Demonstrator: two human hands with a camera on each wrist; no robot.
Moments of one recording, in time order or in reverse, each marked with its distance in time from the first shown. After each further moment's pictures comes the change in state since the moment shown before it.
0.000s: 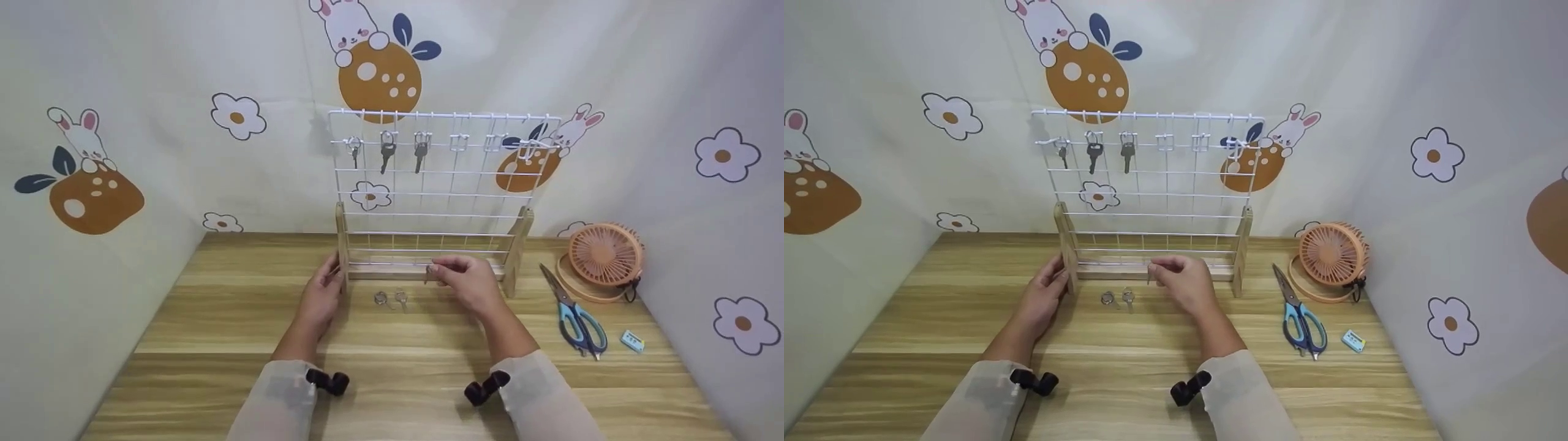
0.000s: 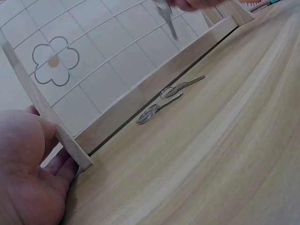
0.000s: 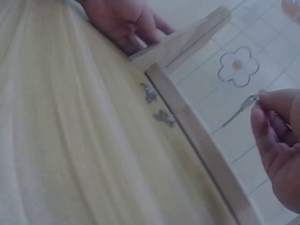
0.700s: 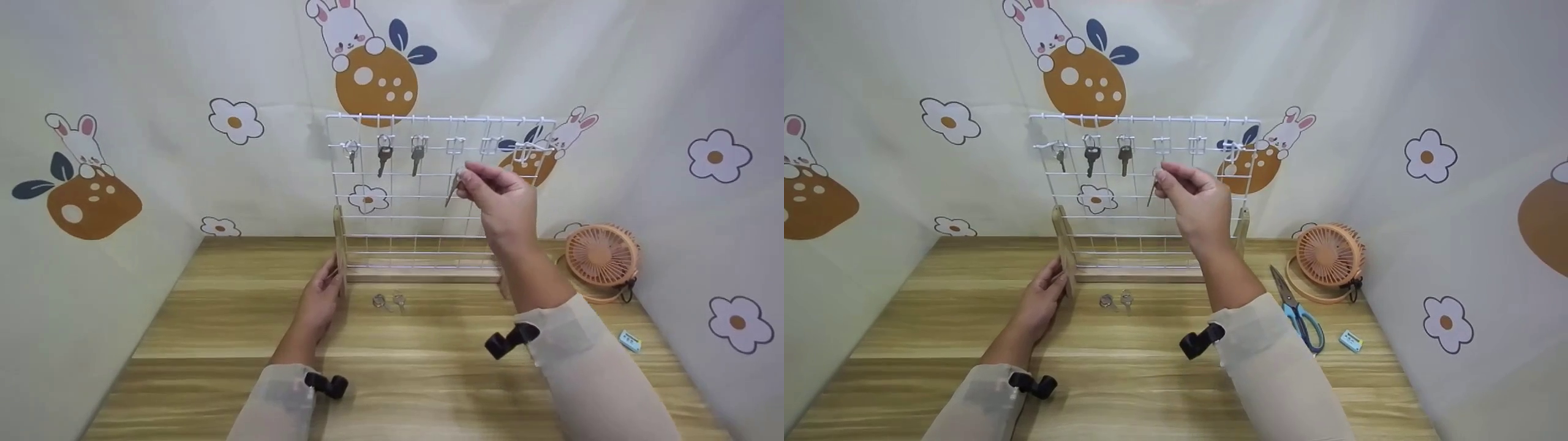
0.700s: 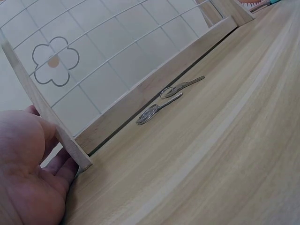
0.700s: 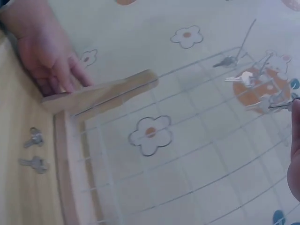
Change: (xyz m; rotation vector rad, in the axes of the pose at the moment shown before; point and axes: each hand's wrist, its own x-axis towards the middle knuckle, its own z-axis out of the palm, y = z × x) left_hand -0.001 0.000 0.000 0.014 0.005 0.014; right_hand 0.002 -0.158 -0.038 0.427 0.201 -0.396
